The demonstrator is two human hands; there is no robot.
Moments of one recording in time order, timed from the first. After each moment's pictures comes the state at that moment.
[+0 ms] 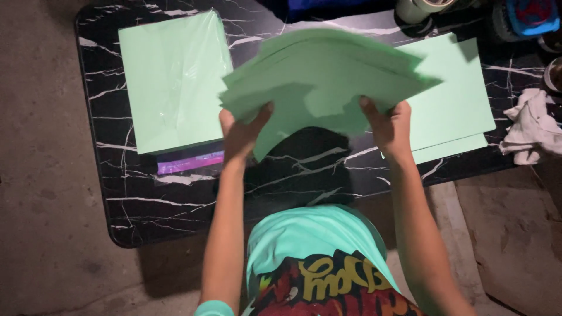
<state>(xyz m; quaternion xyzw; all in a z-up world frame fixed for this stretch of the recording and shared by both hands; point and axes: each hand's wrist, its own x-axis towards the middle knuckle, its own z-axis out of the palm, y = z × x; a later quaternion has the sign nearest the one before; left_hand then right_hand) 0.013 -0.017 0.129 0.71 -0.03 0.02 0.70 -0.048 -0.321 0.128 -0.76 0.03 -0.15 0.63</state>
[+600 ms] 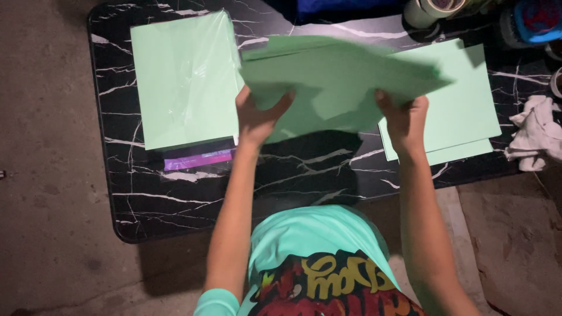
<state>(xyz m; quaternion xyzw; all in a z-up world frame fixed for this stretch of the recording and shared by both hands) 0.040 -0.033 0.107 0.72 -0.19 0.12 0.66 -0.036 -0.333 0.127 -0.73 0.03 -0.18 0.66</state>
